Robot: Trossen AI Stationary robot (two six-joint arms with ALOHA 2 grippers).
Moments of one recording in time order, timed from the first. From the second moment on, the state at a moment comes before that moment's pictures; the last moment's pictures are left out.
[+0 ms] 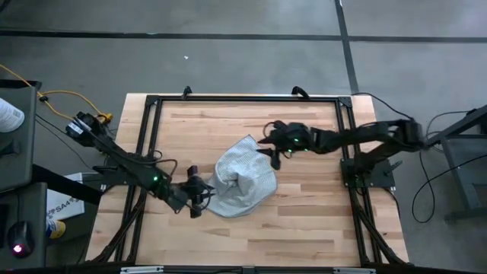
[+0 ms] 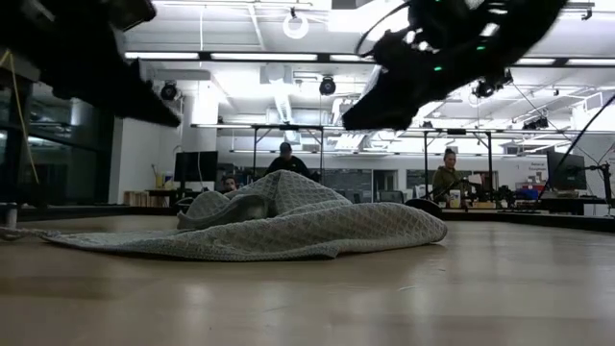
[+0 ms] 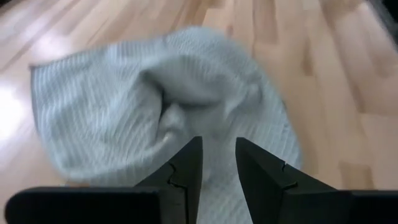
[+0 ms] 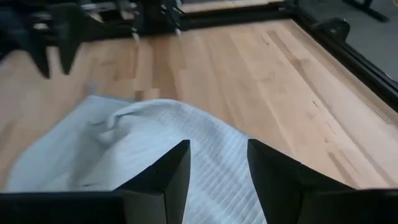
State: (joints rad) left arm -0.60 1.28 0.56 0.05 -0.62 -0.52; right arm -0.17 1.47 0.70 0.33 -0.06 0.04
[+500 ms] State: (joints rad) left arm -0.60 1.41 0.59 0.05 -0.62 -0.58; right arm -0.34 1.77 0.98 0.09 -0.08 0.03
